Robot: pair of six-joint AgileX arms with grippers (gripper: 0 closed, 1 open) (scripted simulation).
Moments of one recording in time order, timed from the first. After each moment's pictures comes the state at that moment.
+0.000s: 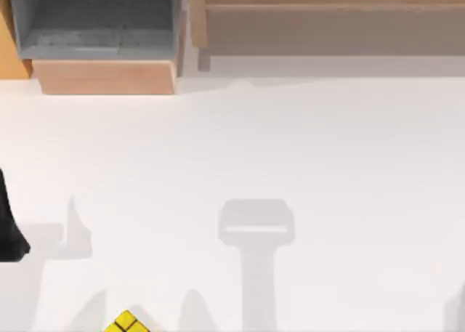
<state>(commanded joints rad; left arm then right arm) 0.00 0.00 0.00 0.00 0.00 0.00 -0.56 1.30 0.71 -0.66 -0.01 -0.05</state>
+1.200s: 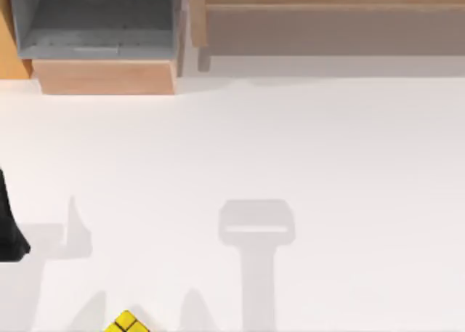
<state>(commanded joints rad) 0.00 0.00 0.00 0.00 0.00 0.00 -0.70 1.72 0.81 -0.64 -0.01 -0.05</state>
